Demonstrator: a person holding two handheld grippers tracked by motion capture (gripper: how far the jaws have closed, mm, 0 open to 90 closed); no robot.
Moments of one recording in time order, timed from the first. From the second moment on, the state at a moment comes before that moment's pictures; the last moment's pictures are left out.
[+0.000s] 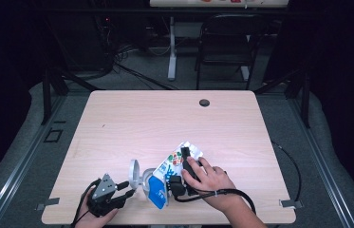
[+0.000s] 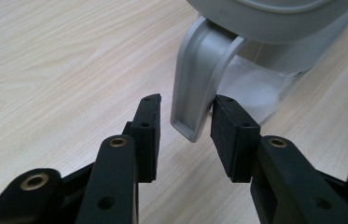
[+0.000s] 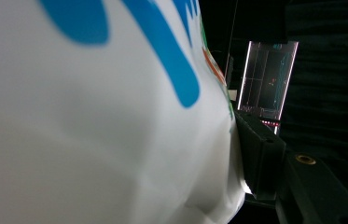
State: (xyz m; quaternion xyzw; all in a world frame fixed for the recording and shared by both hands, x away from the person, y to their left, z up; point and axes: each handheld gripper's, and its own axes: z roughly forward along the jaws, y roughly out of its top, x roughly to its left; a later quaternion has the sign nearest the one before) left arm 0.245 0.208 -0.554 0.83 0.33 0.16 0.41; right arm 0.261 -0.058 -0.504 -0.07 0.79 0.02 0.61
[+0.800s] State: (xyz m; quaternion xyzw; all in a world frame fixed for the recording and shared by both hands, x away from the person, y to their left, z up) left arm 0.245 0.208 -0.554 0.83 0.33 0.16 0.41; right arm 0.260 -0.057 -0.503 -0.08 0.79 0.01 0.61
